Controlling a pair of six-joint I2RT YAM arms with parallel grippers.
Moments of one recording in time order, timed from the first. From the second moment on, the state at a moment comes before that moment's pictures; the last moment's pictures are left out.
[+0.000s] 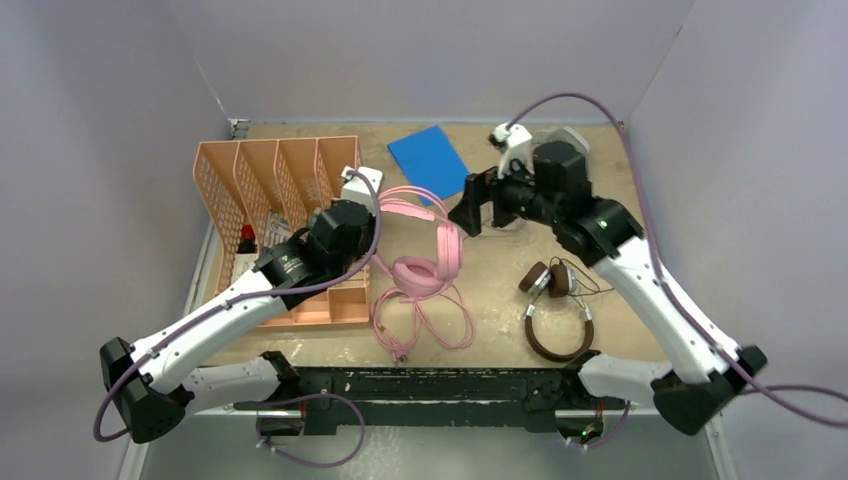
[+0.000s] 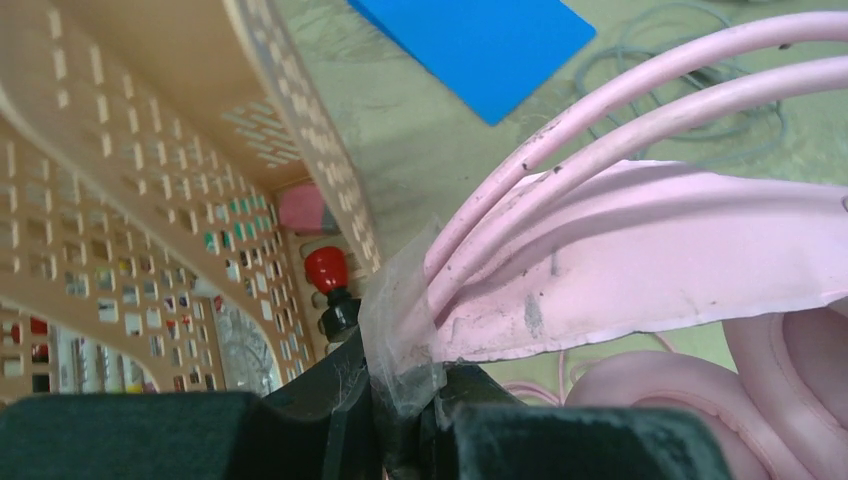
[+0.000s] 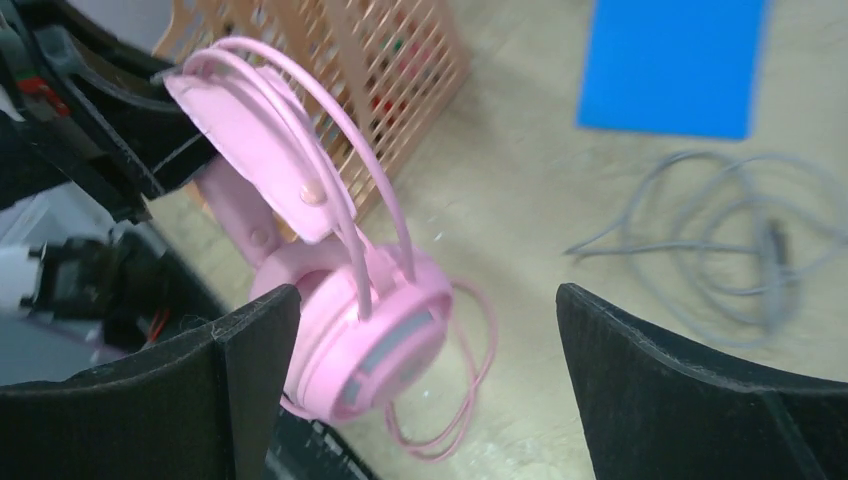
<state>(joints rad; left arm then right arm) -0.83 1.08 1.03 -0.43 -0.51 -0.18 0.59 1.24 1.39 -0.67 -0.27 0.20</state>
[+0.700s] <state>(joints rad) -0.83 1.16 1.46 -0.61 -0.60 -0.73 0.59 0.79 0.74 -0.20 -0.23 0.27</state>
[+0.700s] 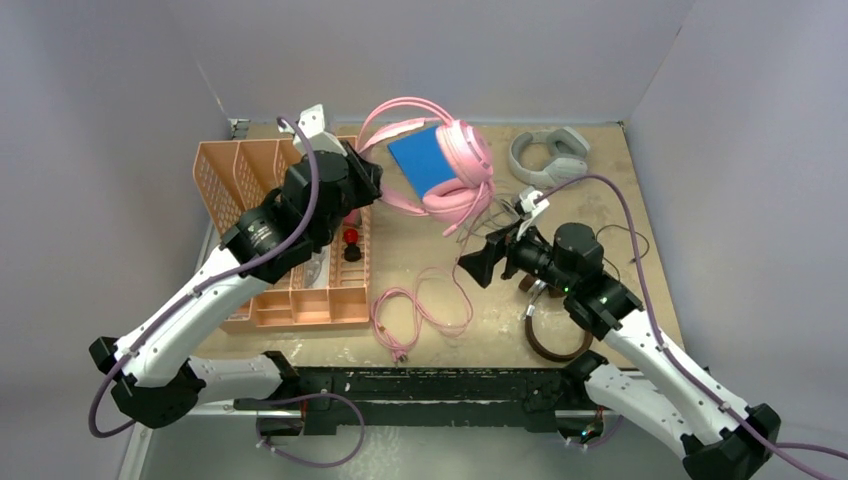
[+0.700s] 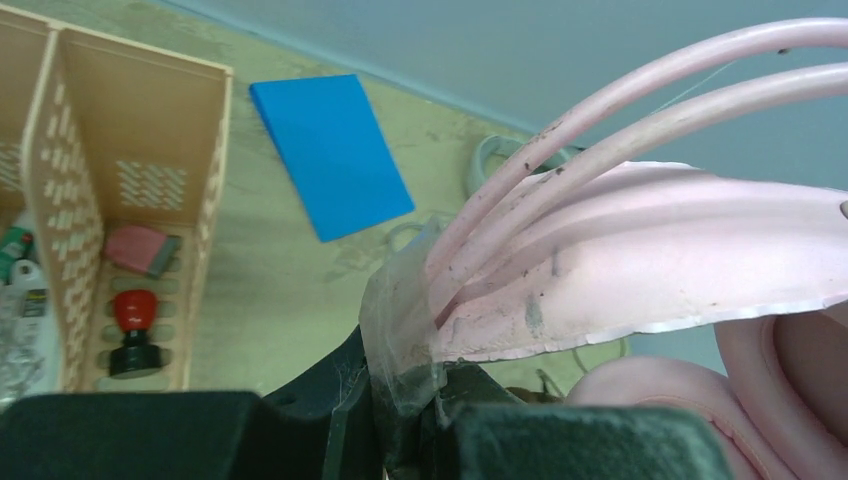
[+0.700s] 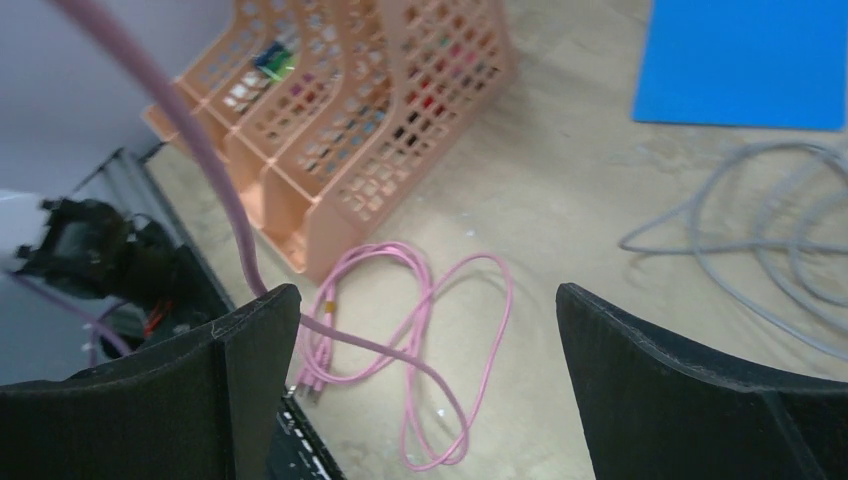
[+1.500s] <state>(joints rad) -0.83 1.18 1.59 -0.51 -0.72 -0.88 0.59 0.68 0.69 -0.14 -0.12 0.40</state>
